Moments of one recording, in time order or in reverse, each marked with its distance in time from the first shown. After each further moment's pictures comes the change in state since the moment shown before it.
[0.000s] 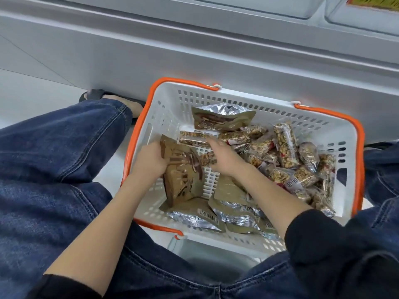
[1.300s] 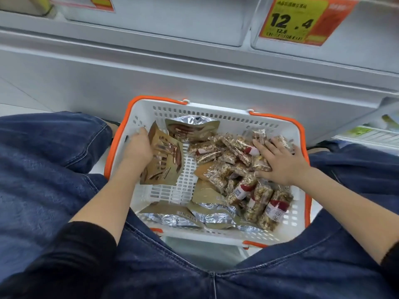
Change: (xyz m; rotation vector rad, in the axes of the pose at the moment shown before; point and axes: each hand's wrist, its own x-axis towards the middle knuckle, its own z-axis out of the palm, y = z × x) left_hand 0.031 0.033 -0.006 0.078 0.119 0.044; right_hand -0.157 0.100 -0.090 -0.643 0.059 0.335
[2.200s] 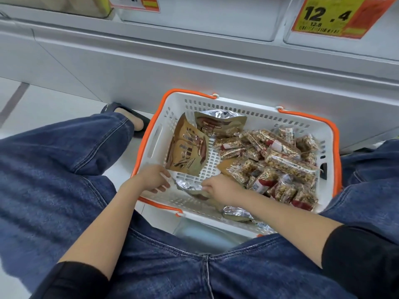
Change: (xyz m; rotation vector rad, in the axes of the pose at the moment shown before) left_hand -0.096 -0.051 -0.006 -0.304 -0.541 -0.269; right_hand -0.005 -0.179 0.014 0.602 -0.124 -0.576
